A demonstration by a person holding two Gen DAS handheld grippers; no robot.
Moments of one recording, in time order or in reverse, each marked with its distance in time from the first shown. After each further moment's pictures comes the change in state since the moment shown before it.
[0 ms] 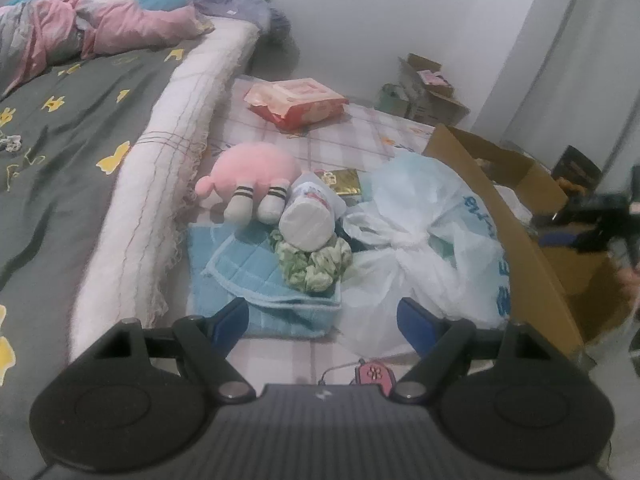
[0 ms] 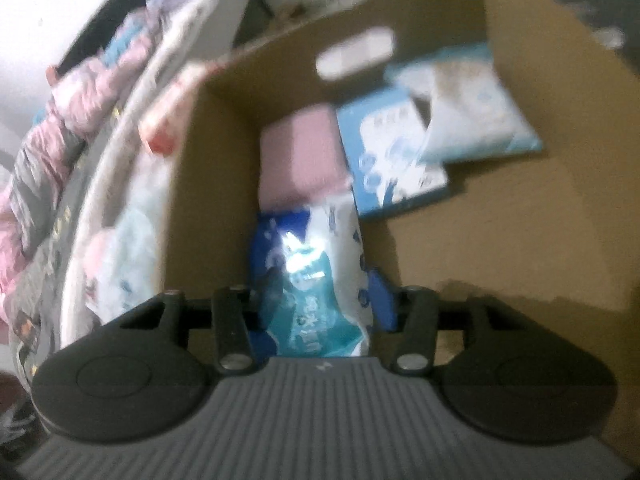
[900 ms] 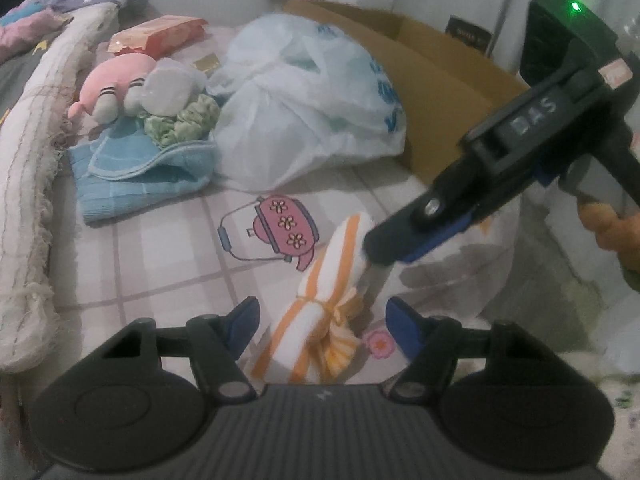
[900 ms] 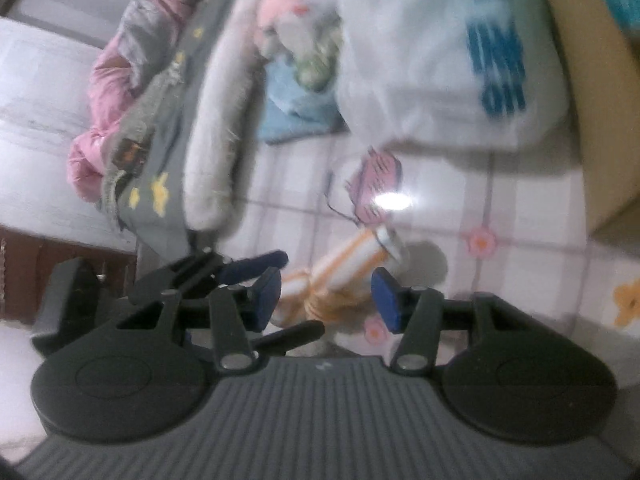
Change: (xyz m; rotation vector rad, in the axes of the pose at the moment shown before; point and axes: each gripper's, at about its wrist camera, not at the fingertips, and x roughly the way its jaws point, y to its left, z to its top) left arm 0.015 -0.030 -0.105 0.367 0.188 -0.203; right arm 0.000 0.136 -0.211 -0.086 0.438 0.287
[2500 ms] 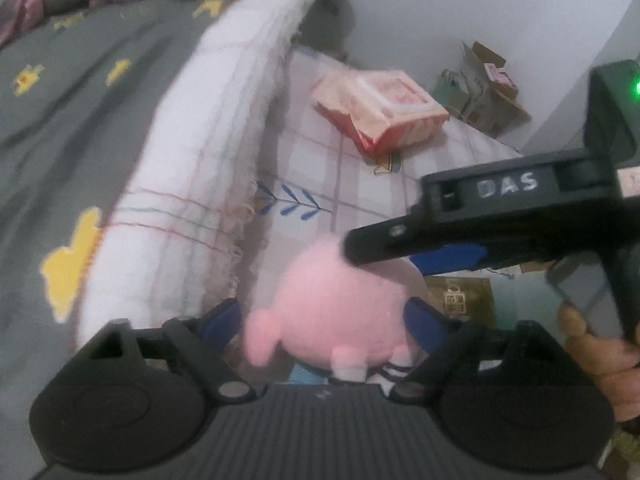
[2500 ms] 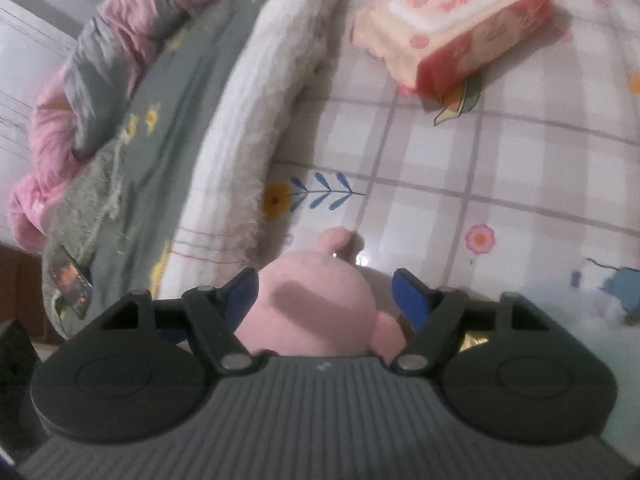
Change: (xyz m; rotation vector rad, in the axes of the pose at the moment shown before) left arm 0.067 0.230 0.187 -0.555 -0.064 0.204; right arm 0.132 0.084 0.348 -0.166 0.007 -0.153
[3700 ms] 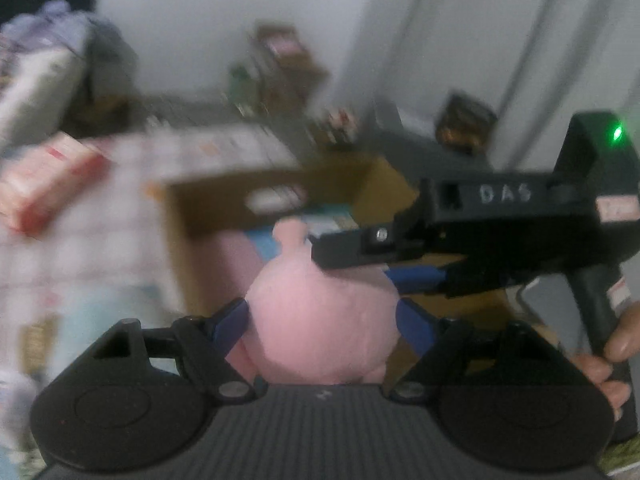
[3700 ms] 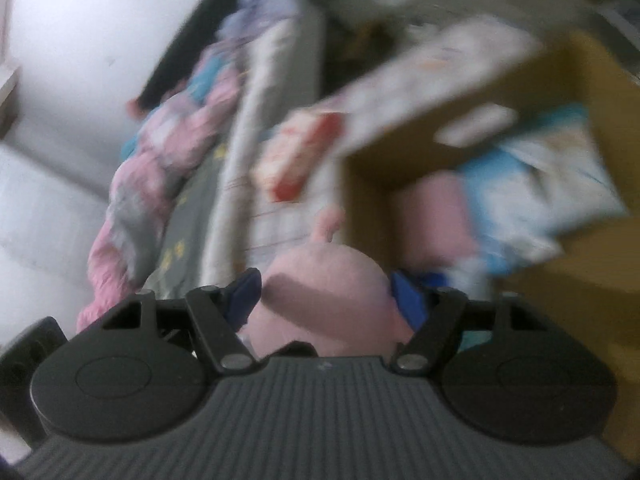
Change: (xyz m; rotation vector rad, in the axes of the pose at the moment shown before) left arm -0.014 -0.342 -0.064 0.459 0.022 -0.297; right arm -0.296 -0.232 -0.174 0.370 -0.416 0.120
